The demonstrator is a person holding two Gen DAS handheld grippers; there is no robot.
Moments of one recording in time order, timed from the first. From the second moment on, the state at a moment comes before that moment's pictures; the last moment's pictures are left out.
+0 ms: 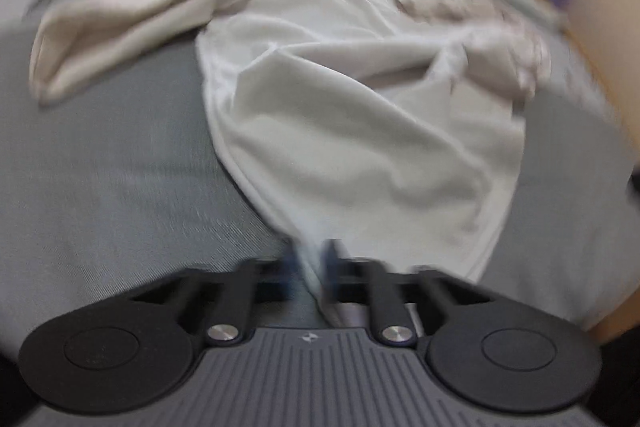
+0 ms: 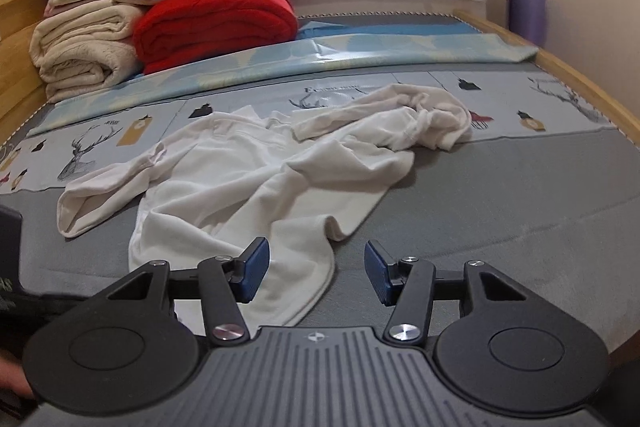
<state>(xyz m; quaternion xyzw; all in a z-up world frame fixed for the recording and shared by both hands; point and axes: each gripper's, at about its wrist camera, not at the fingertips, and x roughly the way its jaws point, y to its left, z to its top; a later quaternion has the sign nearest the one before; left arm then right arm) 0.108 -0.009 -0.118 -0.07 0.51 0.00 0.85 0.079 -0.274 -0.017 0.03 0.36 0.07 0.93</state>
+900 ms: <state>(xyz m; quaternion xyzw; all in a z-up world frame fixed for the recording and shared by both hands) 0.165 0.175 -0.094 -0.08 0.59 0.00 0.81 0.235 -0.348 -0.047 0.01 0.41 0.03 0.91</state>
